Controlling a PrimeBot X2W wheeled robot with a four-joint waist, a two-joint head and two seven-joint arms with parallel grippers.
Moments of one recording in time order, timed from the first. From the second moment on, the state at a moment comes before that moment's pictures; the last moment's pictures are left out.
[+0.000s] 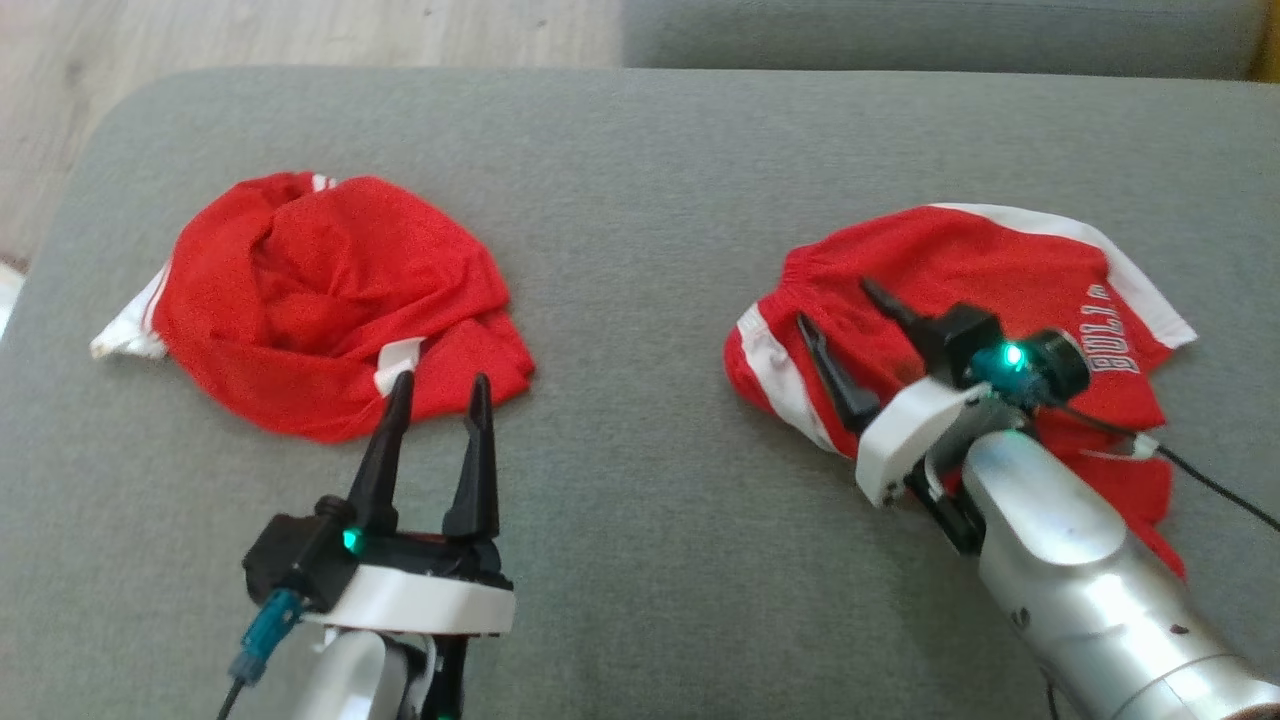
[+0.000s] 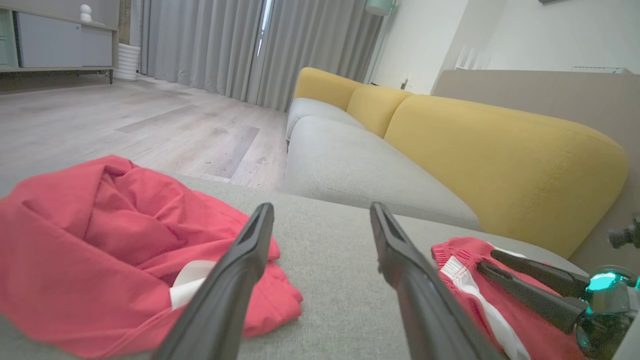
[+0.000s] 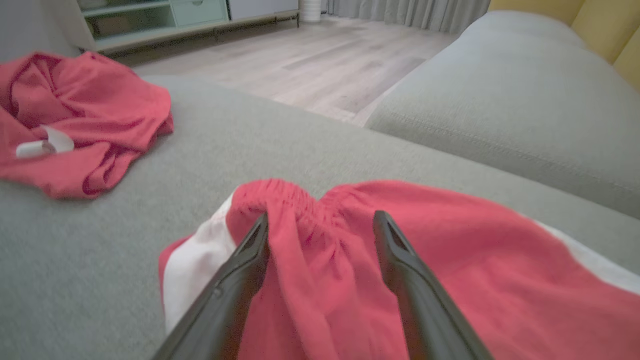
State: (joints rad) left arm -0.12 0.05 -0.28 0.18 -0.37 -0.09 -0.25; right arm -0.62 -0.15 0.60 0.91 0.26 0.12 -0.25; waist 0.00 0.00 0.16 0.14
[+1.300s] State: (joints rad) left arm -0.08 0.05 -0.25 0.16 -0.37 -0.11 -0.25; right arm -0.17 -0.05 -0.03 0.55 0.24 0.12 -0.19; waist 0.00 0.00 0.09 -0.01
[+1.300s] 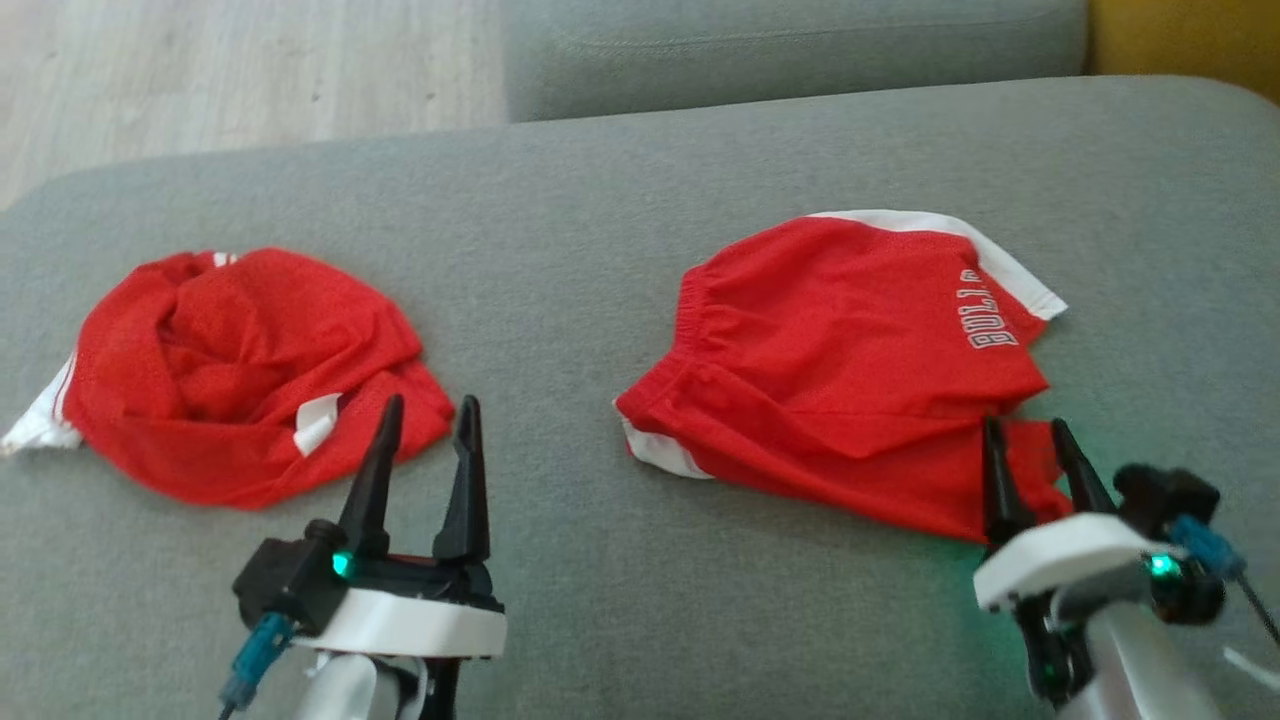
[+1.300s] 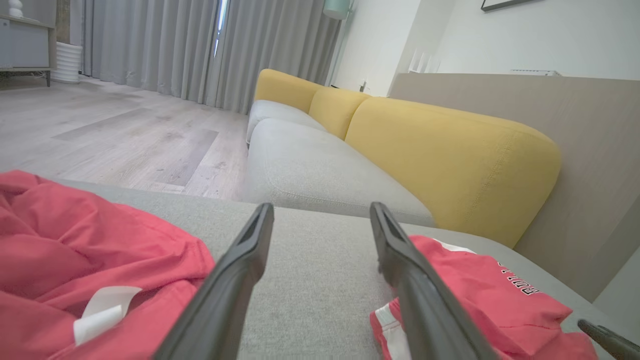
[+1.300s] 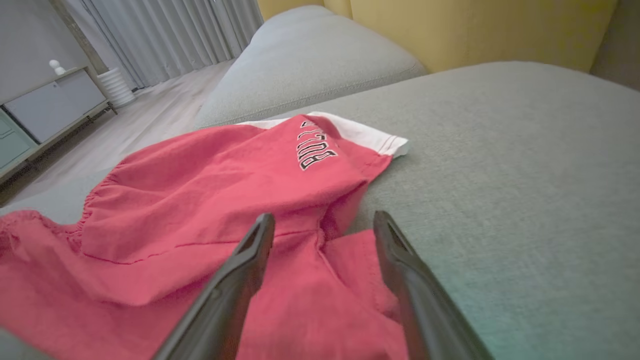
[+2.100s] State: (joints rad) left arm -0.11 0.05 -0.29 0.18 -0.37 -0.11 -0.25; right arm -0.55 -0.05 -0.05 0.82 0.30 0.12 -0.23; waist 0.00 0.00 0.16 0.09
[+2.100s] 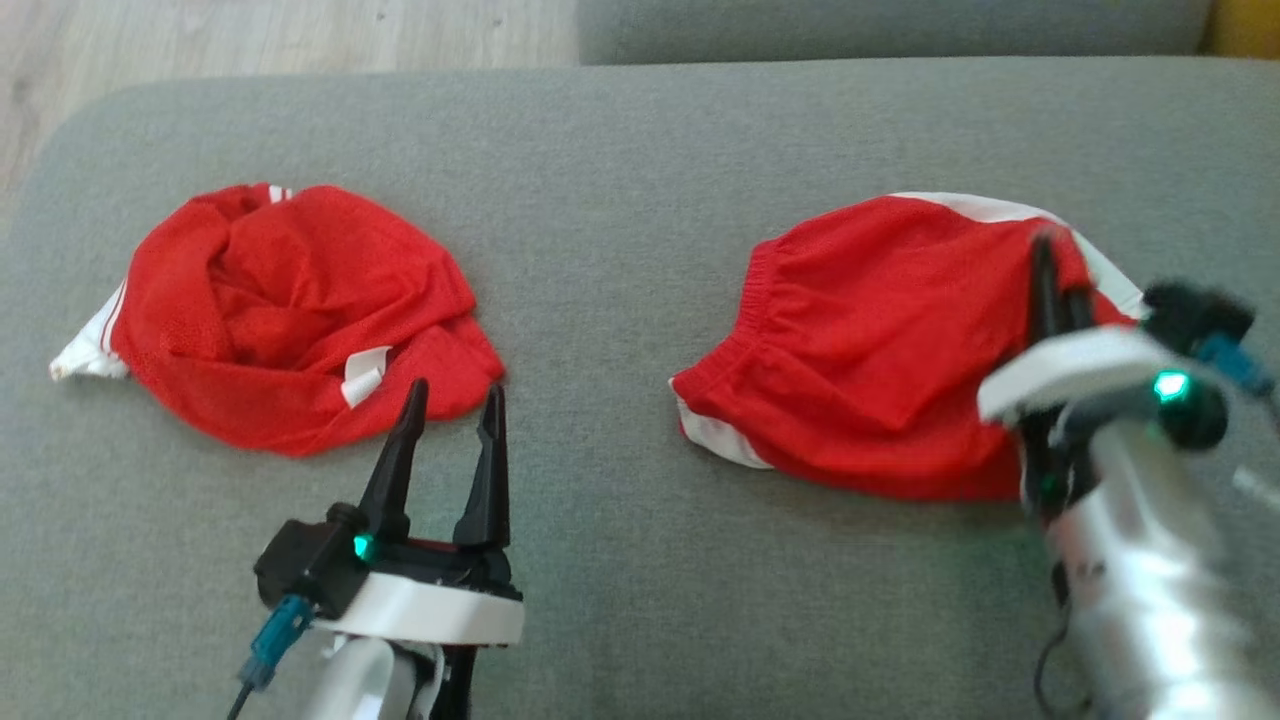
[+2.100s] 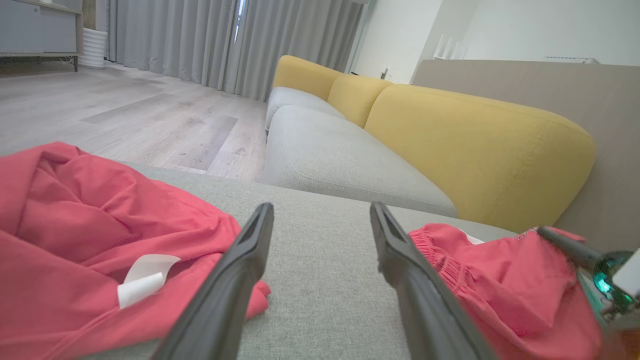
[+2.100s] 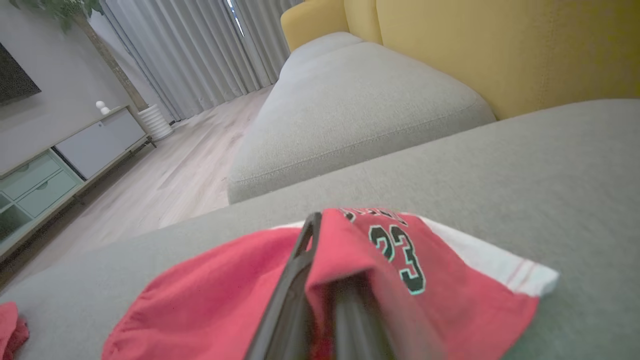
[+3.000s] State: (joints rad) left arm -0.18 0.05 -0.35 0.16 -0.42 -0.09 -0.25; right arm -0.97 -0.25 -0.18 1.20 -0.02 0.12 -0.18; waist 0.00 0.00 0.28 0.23
